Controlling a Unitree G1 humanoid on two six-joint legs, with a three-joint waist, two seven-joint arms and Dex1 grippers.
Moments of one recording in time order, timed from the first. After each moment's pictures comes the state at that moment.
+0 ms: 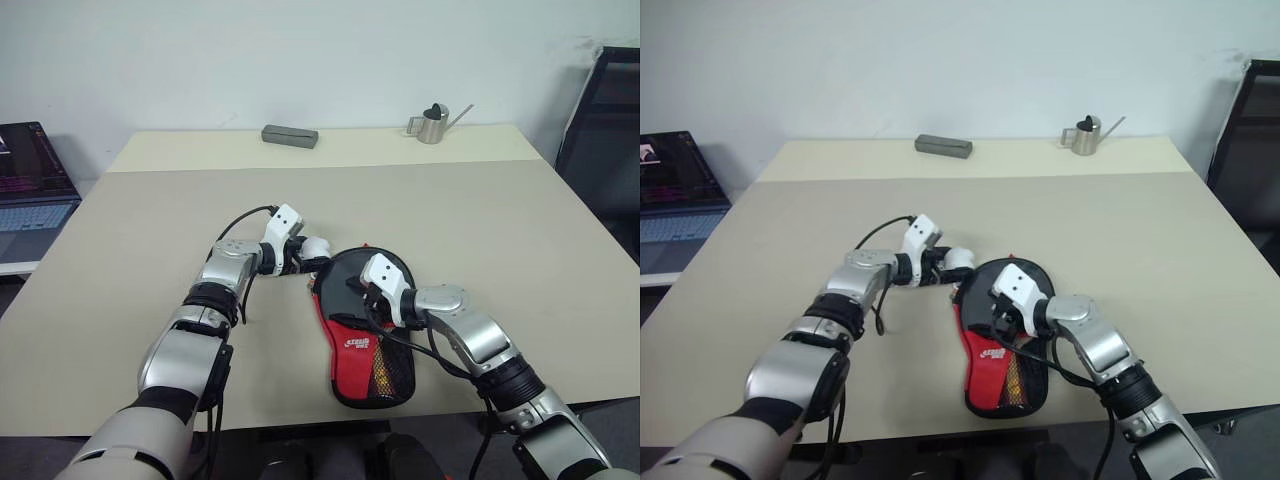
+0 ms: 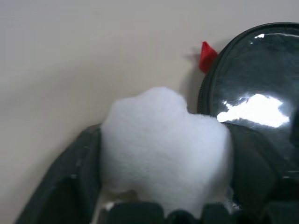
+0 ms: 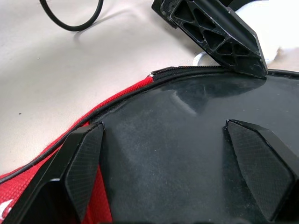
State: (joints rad) left arm -1.00 0.35 -0.10 1.07 -0.07 0.12 -0.96; right arm -0.53 -0.32 0.38 0.06 0.12 0.47 0.77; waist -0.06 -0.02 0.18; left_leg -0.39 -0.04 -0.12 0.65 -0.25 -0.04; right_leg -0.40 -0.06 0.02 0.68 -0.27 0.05
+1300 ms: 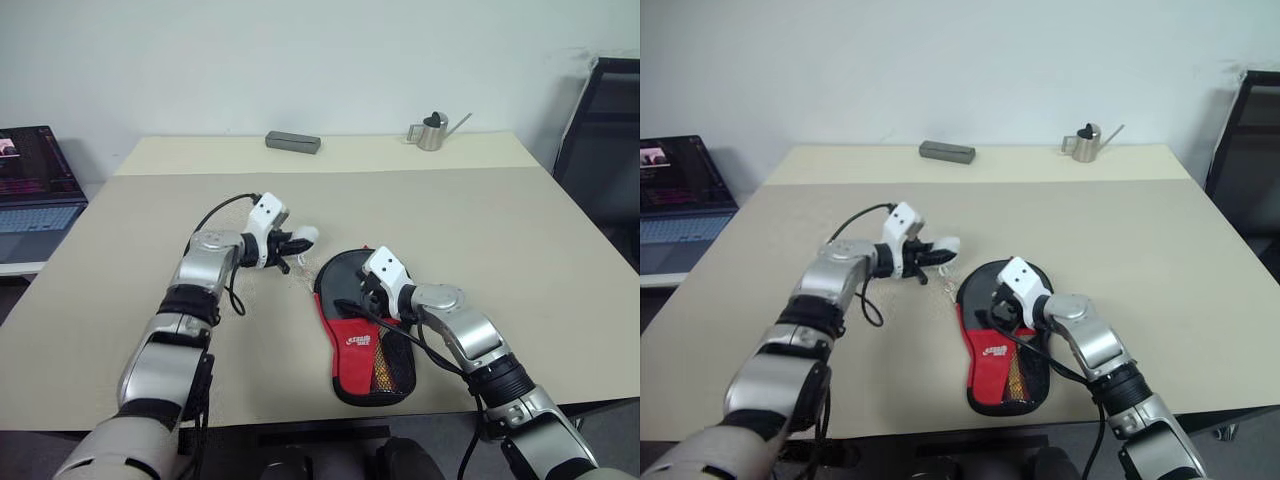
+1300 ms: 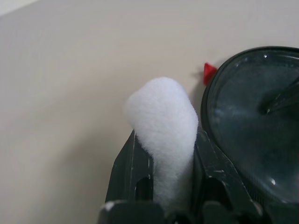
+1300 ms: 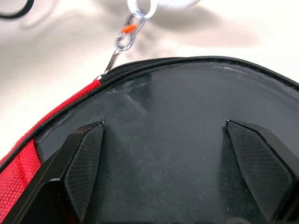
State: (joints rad) left arm -0.97 0.41 -0.09 0.89 -0.05 0.20 -0.97; right arm -0.53 -0.27 0.34 0.13 0.08 0.52 0.65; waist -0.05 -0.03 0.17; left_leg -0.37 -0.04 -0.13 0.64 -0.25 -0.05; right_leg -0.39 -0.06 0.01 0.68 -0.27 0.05
